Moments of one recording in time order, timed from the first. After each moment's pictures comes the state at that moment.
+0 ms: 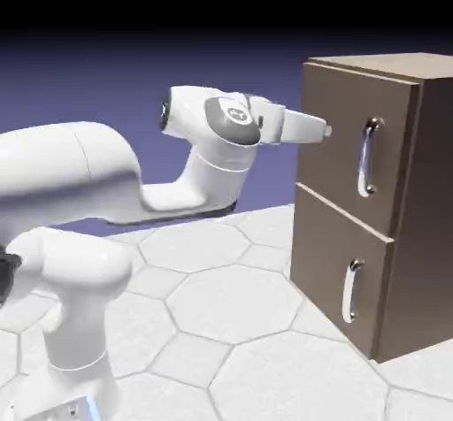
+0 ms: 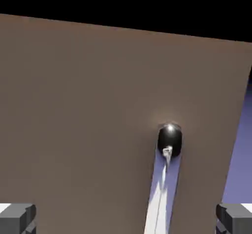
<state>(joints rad) 0.89 -1.12 -0.94 -2.55 -2.07 2.75 1.99</state>
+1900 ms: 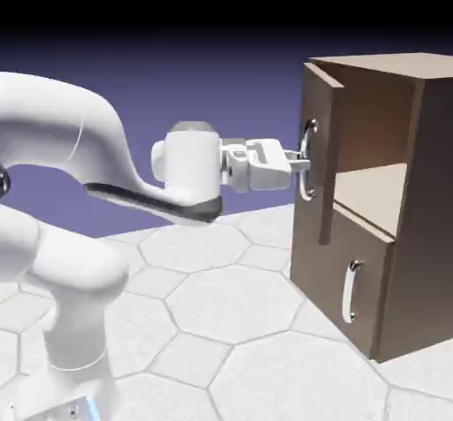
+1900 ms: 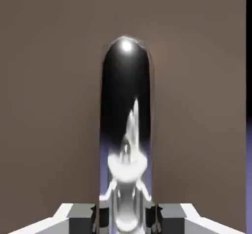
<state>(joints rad) 0.67 -0.91 -0.51 -2.82 -2.25 2.15 2.81</state>
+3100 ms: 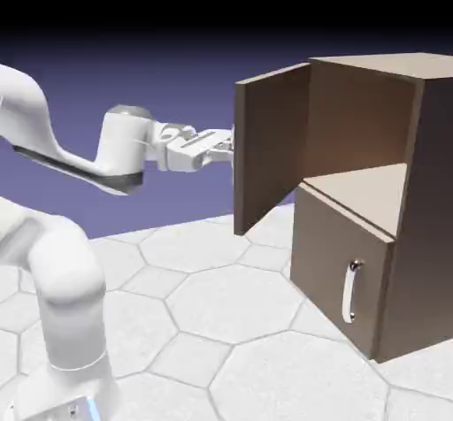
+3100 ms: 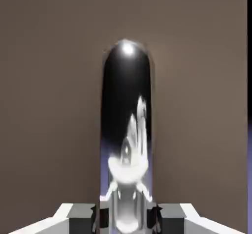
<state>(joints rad) 0.10 -0.81 0.65 -2.73 -1.19 1.82 2.79</state>
